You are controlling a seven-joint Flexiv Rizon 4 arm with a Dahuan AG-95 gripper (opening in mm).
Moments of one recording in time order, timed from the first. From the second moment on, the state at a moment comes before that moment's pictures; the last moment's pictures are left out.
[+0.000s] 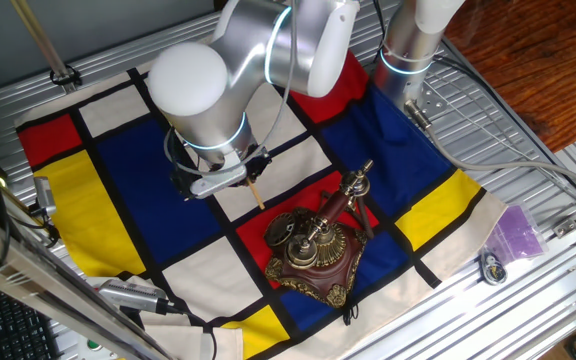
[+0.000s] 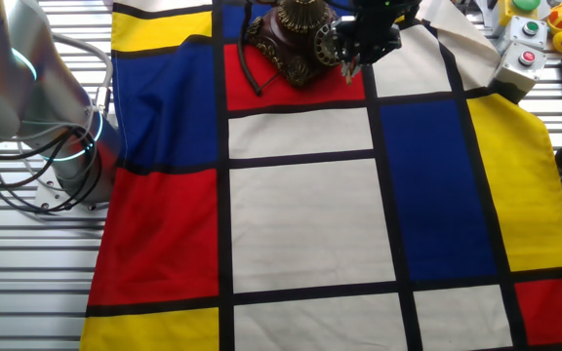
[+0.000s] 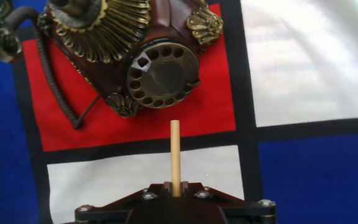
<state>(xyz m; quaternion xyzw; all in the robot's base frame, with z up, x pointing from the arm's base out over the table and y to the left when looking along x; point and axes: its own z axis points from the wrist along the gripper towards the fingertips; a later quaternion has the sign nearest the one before) 0.484 0.130 0.144 0.70 -0.71 -0.03 0.11</state>
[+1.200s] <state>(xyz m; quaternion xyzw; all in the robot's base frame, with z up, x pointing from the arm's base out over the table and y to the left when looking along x) 0.461 0.178 0.135 0.78 -0.62 -0.02 0.10</state>
